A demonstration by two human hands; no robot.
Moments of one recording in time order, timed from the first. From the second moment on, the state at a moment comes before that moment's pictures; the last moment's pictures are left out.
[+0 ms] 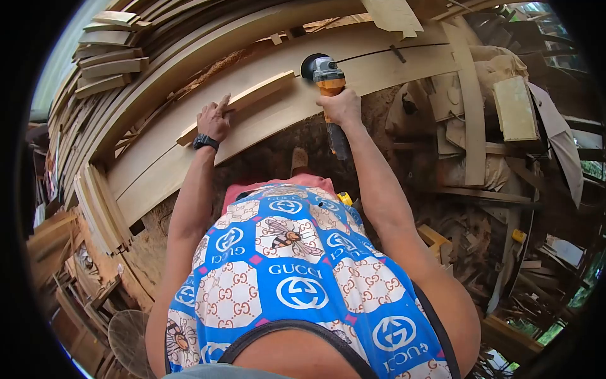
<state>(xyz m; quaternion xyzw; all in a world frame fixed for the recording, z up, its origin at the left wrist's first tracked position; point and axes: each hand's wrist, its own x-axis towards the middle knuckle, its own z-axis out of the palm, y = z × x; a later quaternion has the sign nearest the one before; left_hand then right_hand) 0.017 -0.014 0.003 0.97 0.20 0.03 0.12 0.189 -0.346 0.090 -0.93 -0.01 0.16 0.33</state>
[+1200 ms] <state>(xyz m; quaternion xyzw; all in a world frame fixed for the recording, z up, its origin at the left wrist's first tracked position) 0.028 0.000 0.017 0.97 0.18 -0.04 0.14 0.182 -0.286 0.087 -0.94 0.02 0.15 0.31</state>
